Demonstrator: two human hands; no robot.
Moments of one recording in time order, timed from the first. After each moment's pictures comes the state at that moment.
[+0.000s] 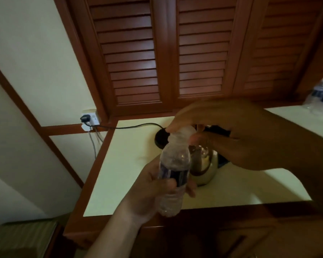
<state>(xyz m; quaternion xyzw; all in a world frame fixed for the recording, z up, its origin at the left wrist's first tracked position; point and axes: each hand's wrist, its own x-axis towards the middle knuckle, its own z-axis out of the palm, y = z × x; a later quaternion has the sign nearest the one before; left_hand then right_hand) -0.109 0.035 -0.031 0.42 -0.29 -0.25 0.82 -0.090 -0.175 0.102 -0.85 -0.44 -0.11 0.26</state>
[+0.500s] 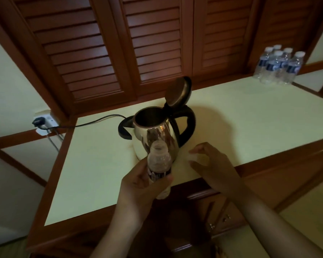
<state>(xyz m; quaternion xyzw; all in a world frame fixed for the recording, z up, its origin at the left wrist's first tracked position) -0.141 -0.028 -0.071 0.69 -0.07 -0.03 0.72 -0.108 -0.253 -0.114 -0.90 0.00 -0.09 0.43</state>
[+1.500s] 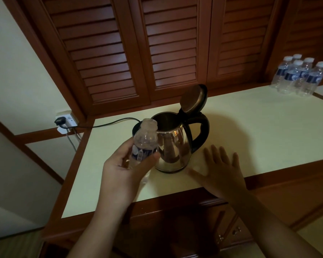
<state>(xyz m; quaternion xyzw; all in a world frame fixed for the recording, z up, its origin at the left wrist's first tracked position) -0.129 0.008 -0.023 0.77 -0.08 0.11 0.62 -0.081 -0.248 -0.148 -1.00 0.04 0.01 0.08</state>
